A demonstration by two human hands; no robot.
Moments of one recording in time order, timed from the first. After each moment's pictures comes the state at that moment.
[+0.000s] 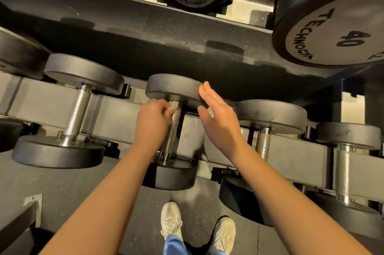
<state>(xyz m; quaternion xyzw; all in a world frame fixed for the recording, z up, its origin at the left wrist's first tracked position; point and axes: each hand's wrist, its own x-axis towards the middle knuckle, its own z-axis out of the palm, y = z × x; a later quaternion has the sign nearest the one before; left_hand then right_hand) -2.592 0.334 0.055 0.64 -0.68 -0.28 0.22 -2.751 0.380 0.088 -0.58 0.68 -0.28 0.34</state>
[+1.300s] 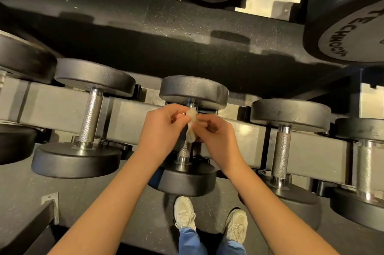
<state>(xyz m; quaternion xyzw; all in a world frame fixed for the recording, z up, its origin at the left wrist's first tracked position) -2.568 0.343 0.095 0.58 -0.65 -0.43 0.24 -2.697 0.394 0.067 -0.33 0.66 -0.43 0.52</state>
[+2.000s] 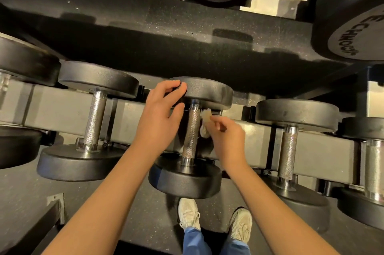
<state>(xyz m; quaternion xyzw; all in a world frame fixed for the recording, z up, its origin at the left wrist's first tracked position) -2.557 0.323 0.091 0.53 -0.75 -0.32 0.24 -2.700 0.388 0.049 -0.34 0.74 -0.44 0.39</state>
